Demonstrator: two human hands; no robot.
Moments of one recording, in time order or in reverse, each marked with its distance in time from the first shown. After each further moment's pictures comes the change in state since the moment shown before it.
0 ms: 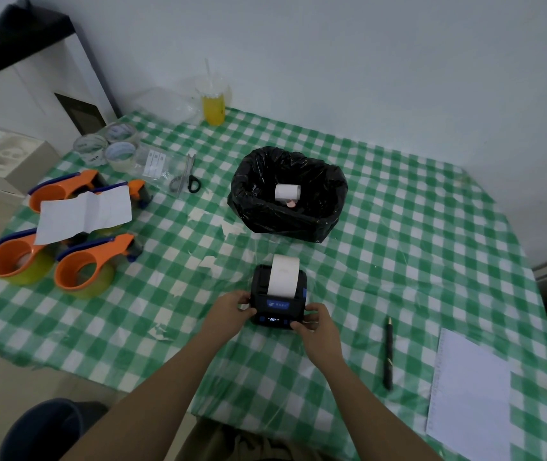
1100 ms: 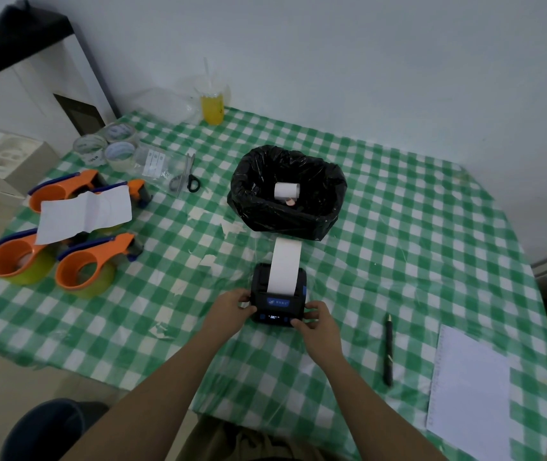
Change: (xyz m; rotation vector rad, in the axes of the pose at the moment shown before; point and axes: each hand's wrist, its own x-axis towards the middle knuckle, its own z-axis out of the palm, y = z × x) left_hand -0.003 0.003 0.000 0.009 -0.001 -0.001; right_hand 0.000 0.000 0.001 -0.012 0.004 0.014
